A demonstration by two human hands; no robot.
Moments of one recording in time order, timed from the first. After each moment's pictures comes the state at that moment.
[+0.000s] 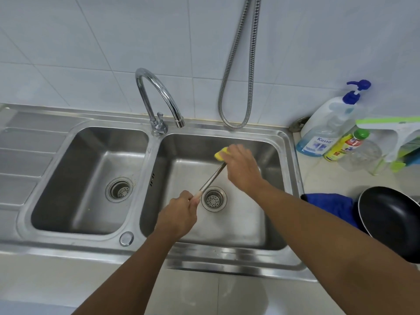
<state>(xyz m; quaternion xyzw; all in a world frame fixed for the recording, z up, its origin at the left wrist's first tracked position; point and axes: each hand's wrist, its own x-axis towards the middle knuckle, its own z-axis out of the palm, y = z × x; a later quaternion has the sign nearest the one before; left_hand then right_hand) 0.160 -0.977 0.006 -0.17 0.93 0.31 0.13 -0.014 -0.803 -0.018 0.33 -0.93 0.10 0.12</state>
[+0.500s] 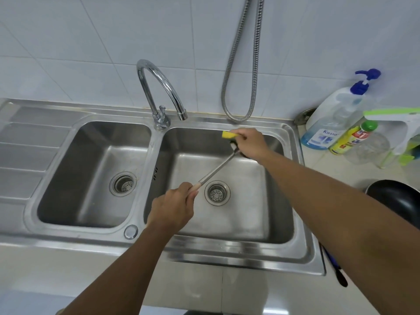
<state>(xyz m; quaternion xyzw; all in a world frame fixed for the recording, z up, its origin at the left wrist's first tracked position) 0.169 -0.990 0.021 -0.11 0.98 0.18 0.07 -0.063 -0.806 0.011 0.09 -0.90 0.41 -0.13</state>
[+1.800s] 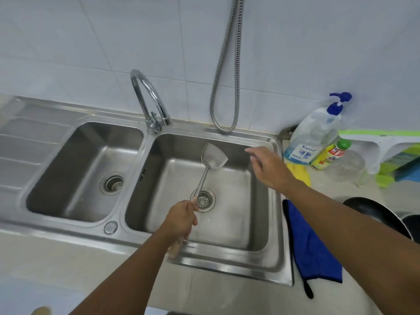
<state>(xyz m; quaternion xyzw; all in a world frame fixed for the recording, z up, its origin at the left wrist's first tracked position) 0.167 -0.905 0.014 -0.31 0.76 0.55 0.15 -0.039 -0.676 0.024 0.30 -0.91 0.28 -0.01</state>
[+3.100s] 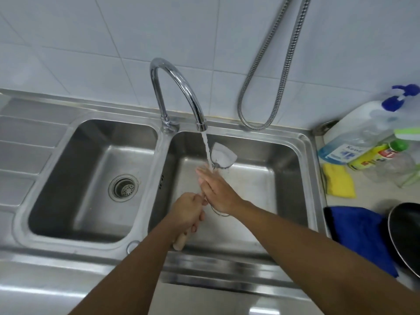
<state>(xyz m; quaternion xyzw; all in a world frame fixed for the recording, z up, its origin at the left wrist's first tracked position) 0.120 -1.014 -0.004 -0.31 0.71 0.58 0.25 0.031 -0.893 -0.057 0.29 -0.86 0.33 -0.28</state>
